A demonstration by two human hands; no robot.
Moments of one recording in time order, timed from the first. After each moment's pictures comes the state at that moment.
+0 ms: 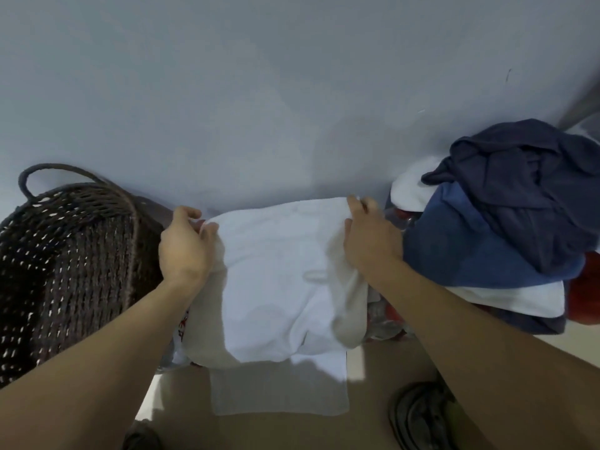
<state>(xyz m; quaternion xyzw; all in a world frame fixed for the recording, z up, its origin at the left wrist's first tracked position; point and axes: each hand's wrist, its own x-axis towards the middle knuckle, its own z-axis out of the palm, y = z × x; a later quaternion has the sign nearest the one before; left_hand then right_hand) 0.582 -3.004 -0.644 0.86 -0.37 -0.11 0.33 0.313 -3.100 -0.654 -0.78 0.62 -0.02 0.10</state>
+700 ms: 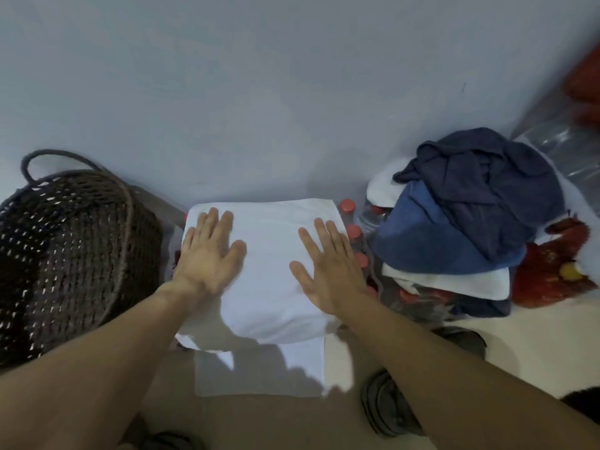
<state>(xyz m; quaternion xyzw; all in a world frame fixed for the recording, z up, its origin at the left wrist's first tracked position) 0.546 -2.972 -0.659 0.78 -0.59 -0.17 0.10 0.300 -3.024 -0.676 -0.86 0.48 -0.03 0.14</state>
